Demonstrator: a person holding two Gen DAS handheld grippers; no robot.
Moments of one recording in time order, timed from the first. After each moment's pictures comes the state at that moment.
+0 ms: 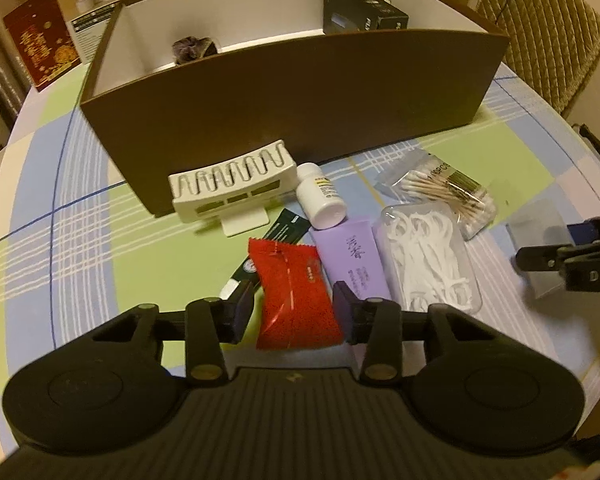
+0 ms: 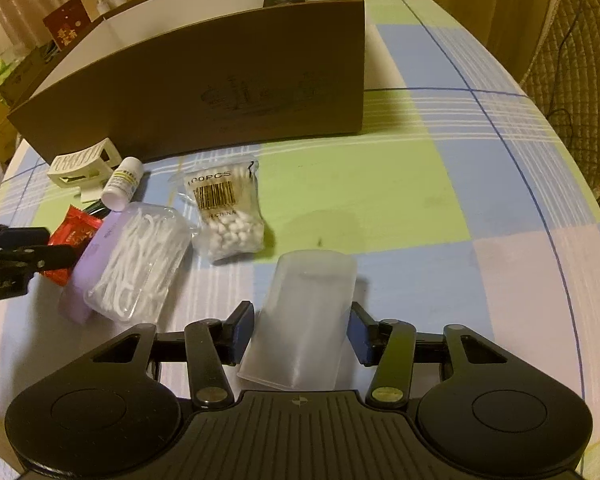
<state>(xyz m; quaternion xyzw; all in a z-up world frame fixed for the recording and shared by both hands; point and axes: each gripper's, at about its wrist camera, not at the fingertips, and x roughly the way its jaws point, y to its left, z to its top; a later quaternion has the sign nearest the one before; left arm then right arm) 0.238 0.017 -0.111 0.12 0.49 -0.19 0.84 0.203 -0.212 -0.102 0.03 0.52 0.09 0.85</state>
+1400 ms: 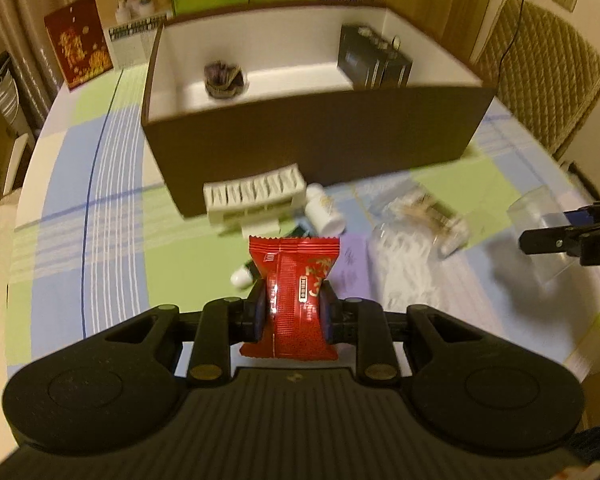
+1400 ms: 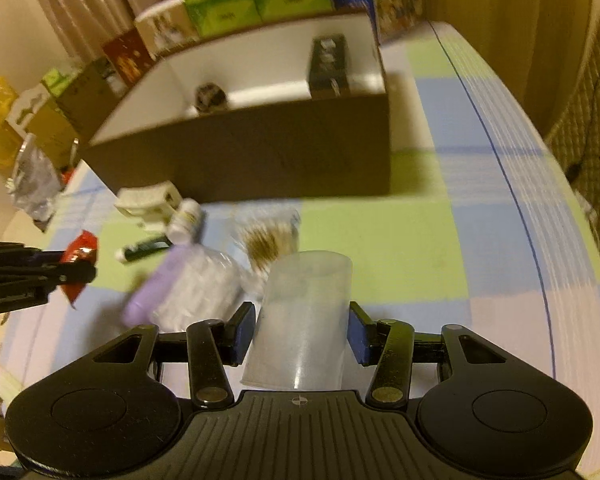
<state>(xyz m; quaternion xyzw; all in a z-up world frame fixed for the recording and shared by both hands) 0.214 0.035 -0.058 0.07 0.47 -0.17 0.87 0.208 -0.217 -0.037 0.04 0.47 0.18 0.86</state>
